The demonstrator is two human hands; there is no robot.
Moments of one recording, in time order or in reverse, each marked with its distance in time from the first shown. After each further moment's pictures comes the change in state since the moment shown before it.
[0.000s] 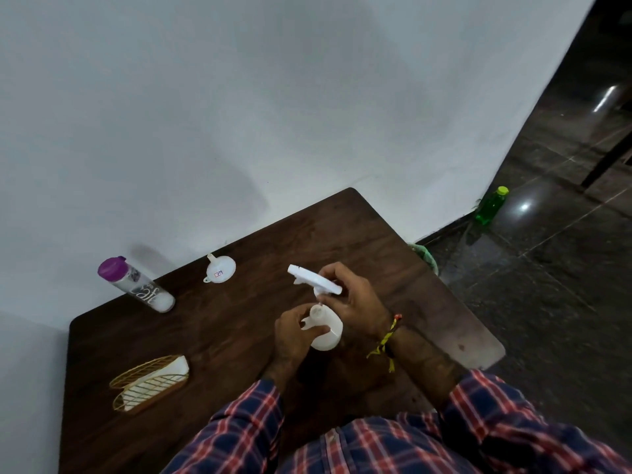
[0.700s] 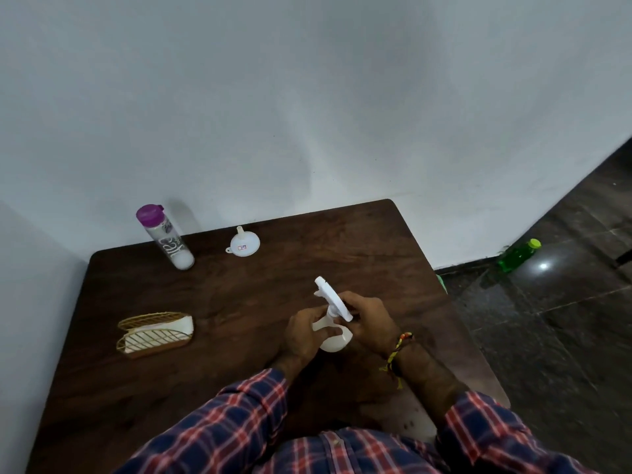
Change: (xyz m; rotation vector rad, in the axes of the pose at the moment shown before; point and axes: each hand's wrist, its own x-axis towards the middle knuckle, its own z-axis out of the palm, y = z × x) left_hand 0.002 -0.026 0.012 -0.077 -0.011 -0.069; right_hand 0.002 0.037 0.014 -0.234 -0.273 0.030
